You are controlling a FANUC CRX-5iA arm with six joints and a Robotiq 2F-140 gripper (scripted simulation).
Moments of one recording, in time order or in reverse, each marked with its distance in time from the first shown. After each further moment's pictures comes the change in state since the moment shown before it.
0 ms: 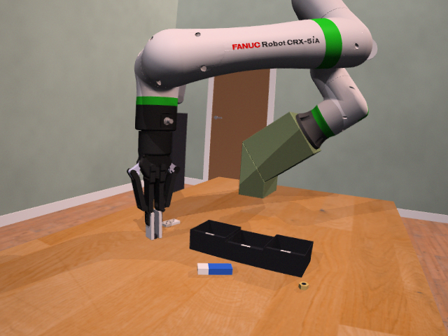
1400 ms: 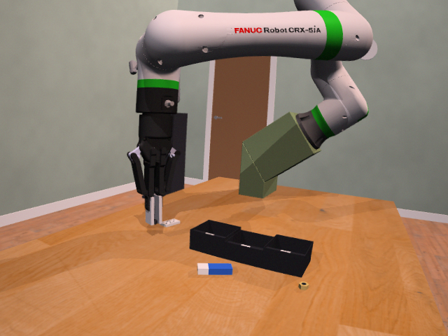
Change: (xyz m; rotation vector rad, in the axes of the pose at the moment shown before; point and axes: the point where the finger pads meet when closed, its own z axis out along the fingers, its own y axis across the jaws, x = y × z) arm 0.000 0.000 -0.036 0.000 0.000 0.000
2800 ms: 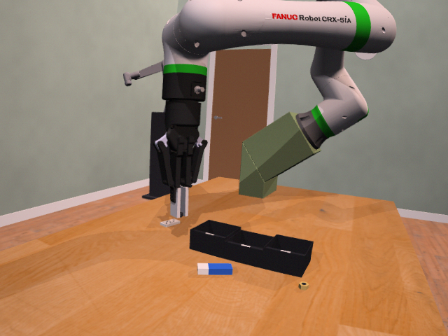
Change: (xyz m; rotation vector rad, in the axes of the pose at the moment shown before) arm -0.057 0.032 -0.030 -0.003 -0.001 0.000
